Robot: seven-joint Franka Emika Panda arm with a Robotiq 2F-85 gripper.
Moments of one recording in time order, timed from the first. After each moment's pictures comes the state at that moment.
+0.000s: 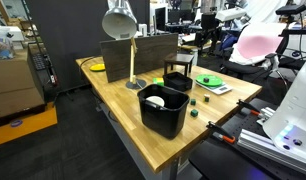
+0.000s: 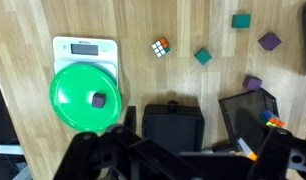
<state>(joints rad) -0.02 -0.45 0.04 -2.69 -0.12 2.25 0.14</state>
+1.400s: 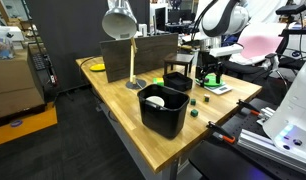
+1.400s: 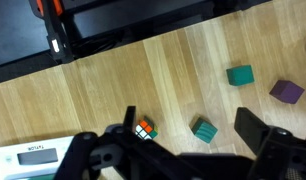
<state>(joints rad) -0.02 -0.12 0.02 -2.79 0.06 2.43 0.22</state>
